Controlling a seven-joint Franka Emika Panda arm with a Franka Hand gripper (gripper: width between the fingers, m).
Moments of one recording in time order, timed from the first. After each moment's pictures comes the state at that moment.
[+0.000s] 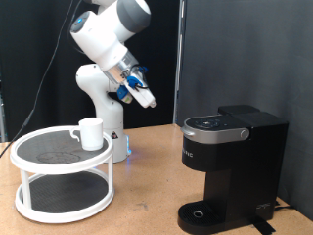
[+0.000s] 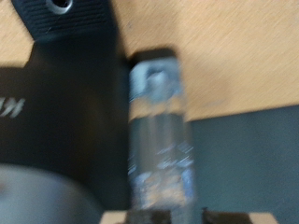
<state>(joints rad) -0.32 -0.41 -0.01 -2.50 0.67 1.79 1.96</state>
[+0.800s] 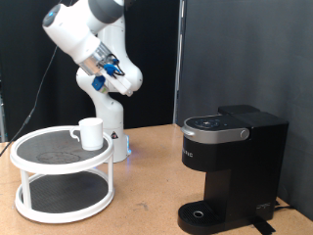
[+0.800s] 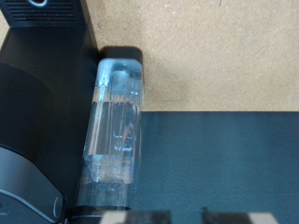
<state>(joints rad) -0.38 -0.48 -0.16 -2.50 0.60 1.61 1.72</state>
